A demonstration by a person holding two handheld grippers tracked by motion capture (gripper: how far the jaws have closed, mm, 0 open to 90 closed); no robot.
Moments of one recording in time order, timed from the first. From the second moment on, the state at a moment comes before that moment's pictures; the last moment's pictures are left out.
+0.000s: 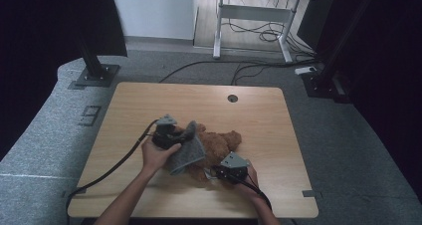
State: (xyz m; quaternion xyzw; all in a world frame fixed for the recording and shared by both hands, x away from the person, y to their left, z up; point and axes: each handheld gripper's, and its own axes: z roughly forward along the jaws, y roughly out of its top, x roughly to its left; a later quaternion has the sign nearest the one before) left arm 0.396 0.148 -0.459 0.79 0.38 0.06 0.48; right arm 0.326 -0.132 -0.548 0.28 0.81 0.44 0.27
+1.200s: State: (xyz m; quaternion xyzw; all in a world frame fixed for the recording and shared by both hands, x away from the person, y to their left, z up) left arm 0.410 0.039 -0.440 0.83 0.31 0.01 0.46; right arm 0.323 -0.133 -0.549 0.28 0.81 0.44 0.28
